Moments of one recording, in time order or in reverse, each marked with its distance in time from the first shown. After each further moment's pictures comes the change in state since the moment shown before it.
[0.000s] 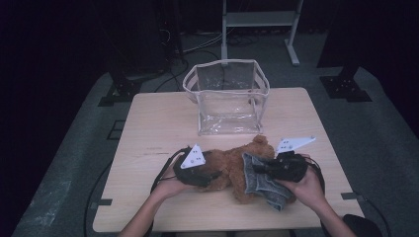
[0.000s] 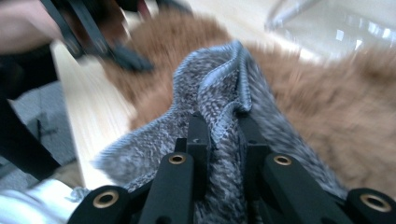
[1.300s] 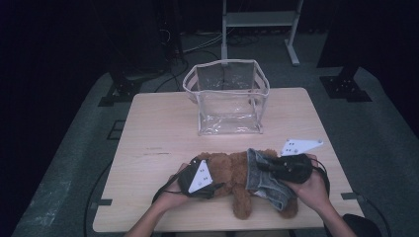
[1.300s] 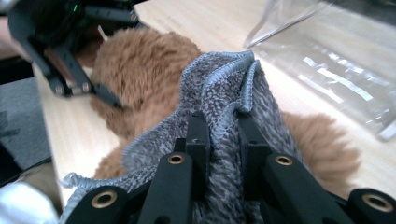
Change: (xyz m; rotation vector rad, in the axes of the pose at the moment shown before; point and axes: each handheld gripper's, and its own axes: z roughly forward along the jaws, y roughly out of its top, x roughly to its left) left arm -0.033 -0.007 0.014 0.002 0.147 0.245; right arm 0.003 -0.002 -0.010 -0.044 -0.106 -0.082
